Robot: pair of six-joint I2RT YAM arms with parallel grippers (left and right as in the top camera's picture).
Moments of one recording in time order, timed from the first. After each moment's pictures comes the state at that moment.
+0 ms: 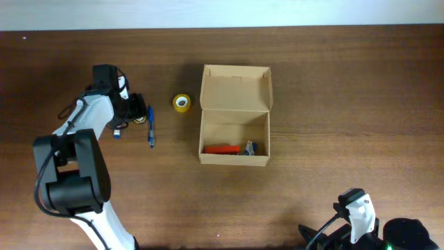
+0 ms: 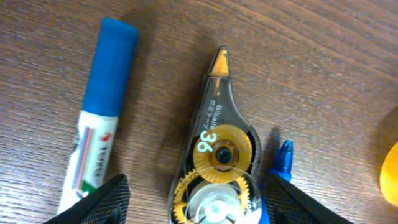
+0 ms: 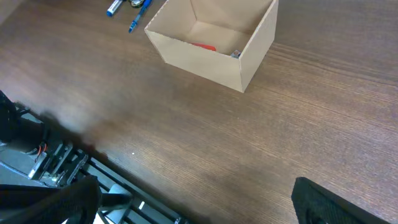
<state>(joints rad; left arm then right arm) 0.13 2.01 1.31 -0.53 0.11 -0.20 0.40 0.33 0.97 -1.36 -0.24 0.14</state>
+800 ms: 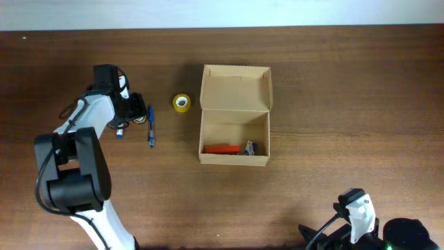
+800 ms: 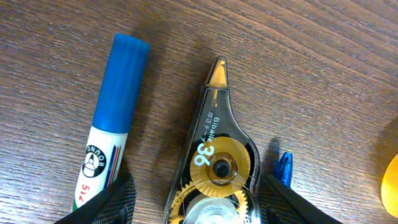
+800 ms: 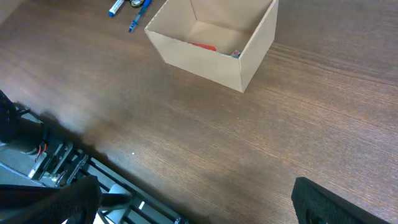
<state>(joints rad) 0.13 2.03 1.31 -0.50 0.10 -0.21 0.40 0.33 0.97 -1.36 -0.24 0.14</state>
